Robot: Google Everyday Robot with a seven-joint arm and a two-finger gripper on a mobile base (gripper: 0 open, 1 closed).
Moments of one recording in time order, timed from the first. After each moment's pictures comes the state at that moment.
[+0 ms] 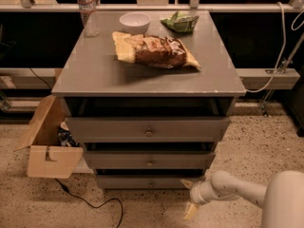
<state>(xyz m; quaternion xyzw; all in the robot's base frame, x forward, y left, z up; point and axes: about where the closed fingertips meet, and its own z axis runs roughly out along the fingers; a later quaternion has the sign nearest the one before) 0.500 -0.154 0.220 -0.64 0.70 0.20 0.25</state>
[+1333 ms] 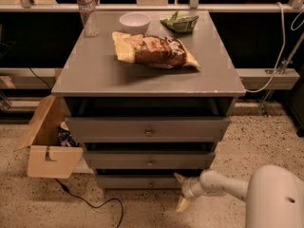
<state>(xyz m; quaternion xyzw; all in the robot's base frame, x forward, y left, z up) 0.548 -0.125 0.190 -0.67 0.67 0.13 0.28</state>
